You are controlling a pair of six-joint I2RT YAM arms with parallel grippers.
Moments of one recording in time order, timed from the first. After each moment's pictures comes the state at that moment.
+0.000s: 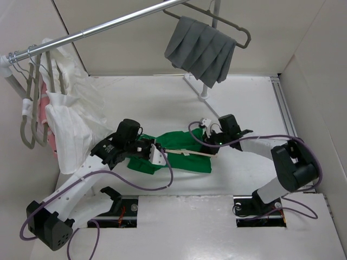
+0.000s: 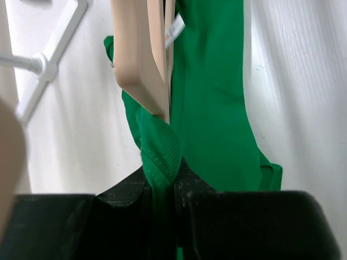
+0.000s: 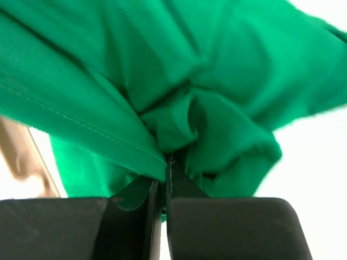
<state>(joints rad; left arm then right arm) -0.58 0.92 0.81 -0.67 0.58 1.20 0.45 1.55 0.73 -0.10 -0.63 -0.30</state>
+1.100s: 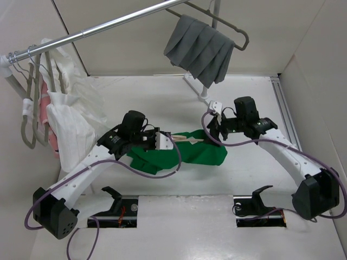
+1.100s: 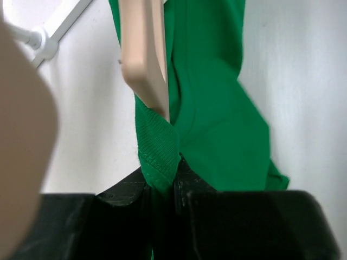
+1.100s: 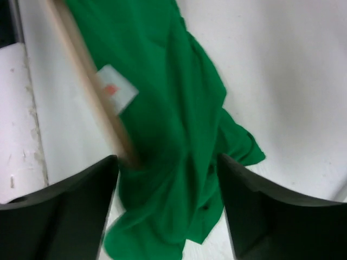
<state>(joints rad) -0.58 1.05 0.89 -0.58 0.53 0.99 0.39 1.22 0.96 -0.44 -0.79 -0.47</state>
